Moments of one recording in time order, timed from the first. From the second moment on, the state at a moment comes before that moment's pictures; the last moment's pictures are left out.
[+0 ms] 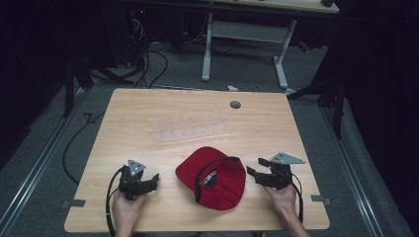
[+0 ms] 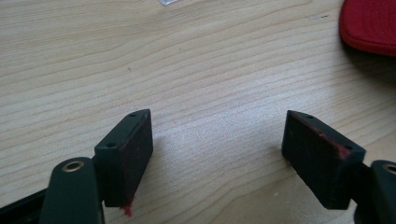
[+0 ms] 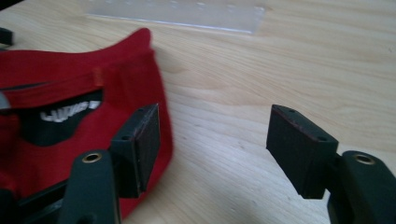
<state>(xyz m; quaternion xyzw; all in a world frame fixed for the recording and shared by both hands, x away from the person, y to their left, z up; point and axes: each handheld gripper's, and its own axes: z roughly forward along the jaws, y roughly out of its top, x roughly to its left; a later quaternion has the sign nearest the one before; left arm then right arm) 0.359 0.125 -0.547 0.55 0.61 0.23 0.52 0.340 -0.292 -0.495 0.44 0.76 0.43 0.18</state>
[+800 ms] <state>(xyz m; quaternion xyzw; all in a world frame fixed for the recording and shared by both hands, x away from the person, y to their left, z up) 0.359 0.126 -0.547 0.55 0.61 0.23 0.52 0.385 -0.235 -0.497 0.41 0.82 0.39 0.11</state>
